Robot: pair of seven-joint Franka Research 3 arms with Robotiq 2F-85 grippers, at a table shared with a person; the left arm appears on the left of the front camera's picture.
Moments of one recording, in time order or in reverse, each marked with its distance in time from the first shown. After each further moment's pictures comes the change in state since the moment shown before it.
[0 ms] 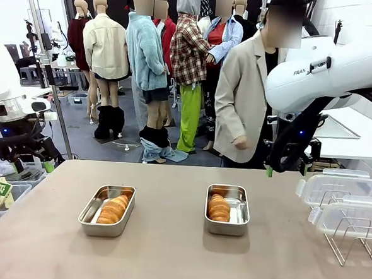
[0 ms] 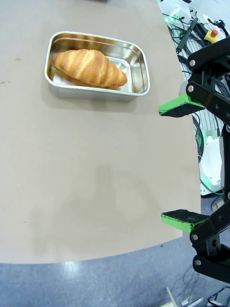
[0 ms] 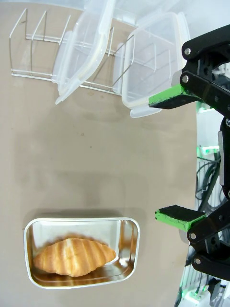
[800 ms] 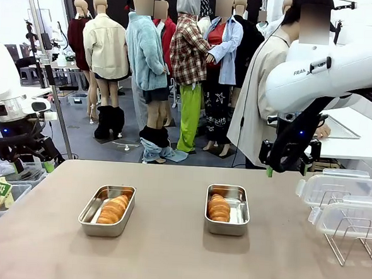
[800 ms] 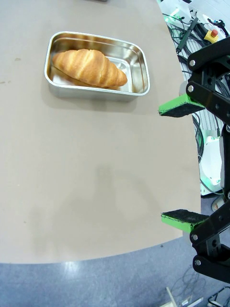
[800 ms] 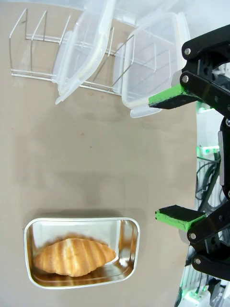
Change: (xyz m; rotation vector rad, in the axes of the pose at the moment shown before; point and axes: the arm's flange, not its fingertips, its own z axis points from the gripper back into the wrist) left arm 0.000 0.000 0.000 0.000 0.000 0.000; right arm 0.000 0.000 0.000 0.000 0.000 0.000
